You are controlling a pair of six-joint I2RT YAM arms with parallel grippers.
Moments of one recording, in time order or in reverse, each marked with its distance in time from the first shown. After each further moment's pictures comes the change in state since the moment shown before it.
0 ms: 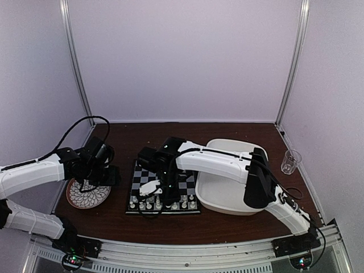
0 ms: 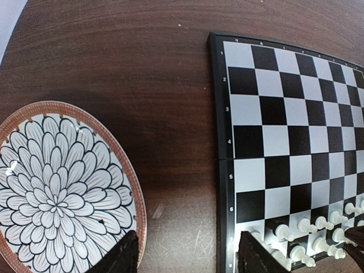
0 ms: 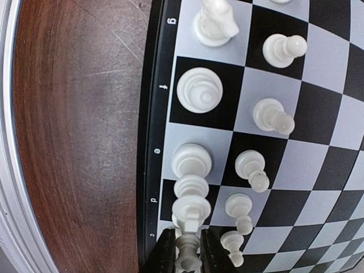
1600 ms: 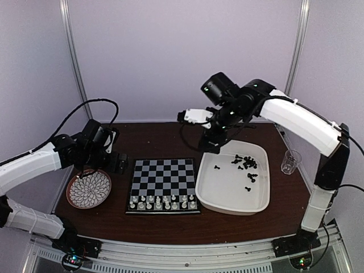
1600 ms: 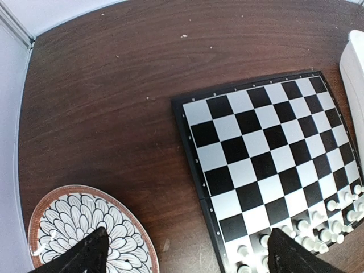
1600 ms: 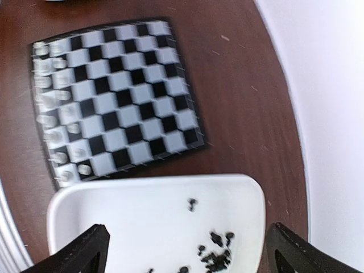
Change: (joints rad) left arm 0.000 0.021 0.169 -0.010 -0.006 0.282; right arm -0.236 -0.674 -0.414 0.243 0.138 0.032
